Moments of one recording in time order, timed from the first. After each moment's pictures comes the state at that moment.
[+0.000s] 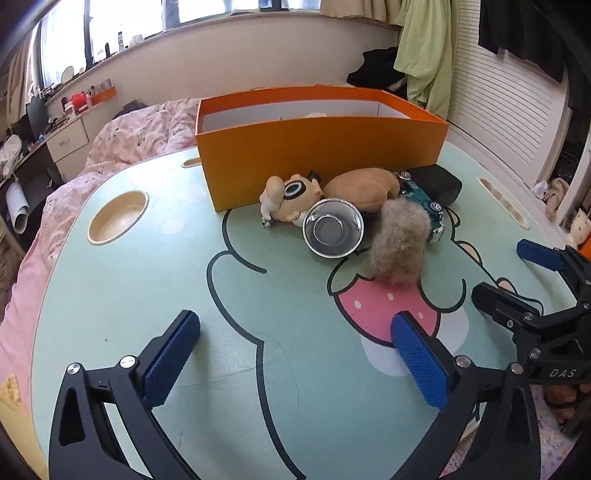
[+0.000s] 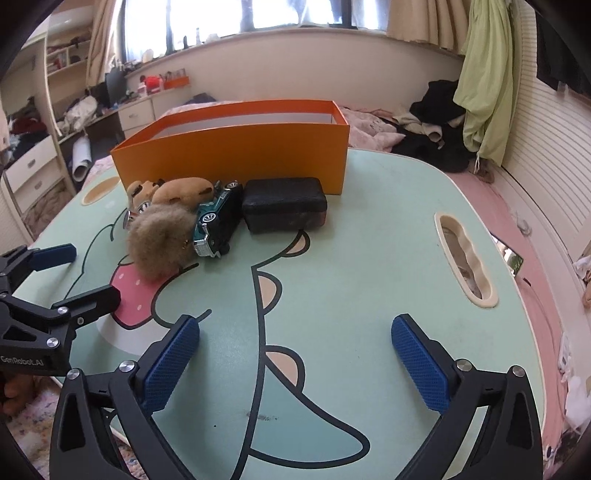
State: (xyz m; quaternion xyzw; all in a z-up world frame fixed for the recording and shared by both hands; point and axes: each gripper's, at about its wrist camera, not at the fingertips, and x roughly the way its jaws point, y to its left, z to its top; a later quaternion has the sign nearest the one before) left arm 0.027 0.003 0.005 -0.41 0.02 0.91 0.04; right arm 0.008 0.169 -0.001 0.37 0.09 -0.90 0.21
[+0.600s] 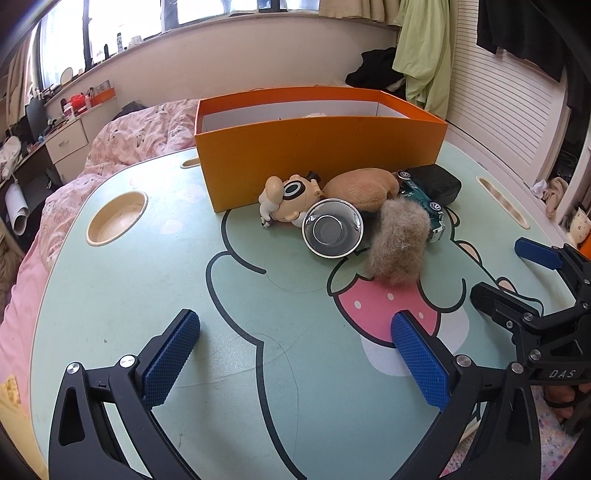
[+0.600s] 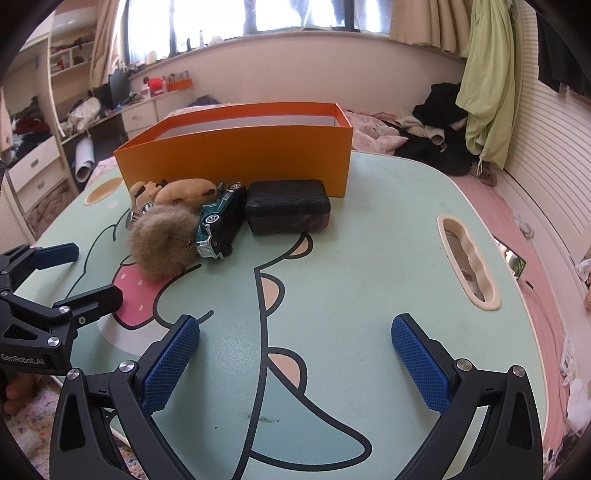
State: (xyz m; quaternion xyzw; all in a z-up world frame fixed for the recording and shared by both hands) left arm 0.027 0.006 0.005 -0.41 0.02 0.91 0.04; right arm 0.010 0.169 -0.003 0.36 0.09 -0.90 0.21
